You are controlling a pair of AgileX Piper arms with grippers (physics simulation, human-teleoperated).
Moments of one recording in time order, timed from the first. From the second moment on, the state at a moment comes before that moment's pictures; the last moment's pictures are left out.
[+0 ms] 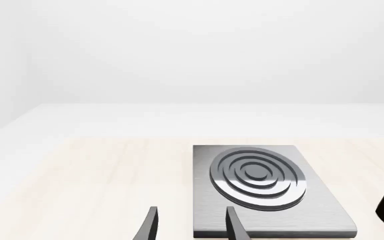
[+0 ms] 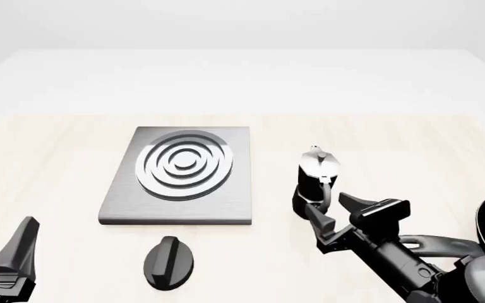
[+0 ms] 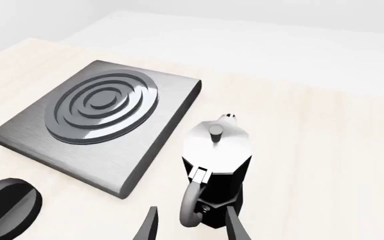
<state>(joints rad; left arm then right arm) 0.00 0.00 0.00 0.00 0.00 0.44 1.67 -0.17 -1.18 0.07</state>
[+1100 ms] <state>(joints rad) 0.00 0.00 0.00 0.00 0.00 0.45 1.47 -0.15 -1.06 0.04</state>
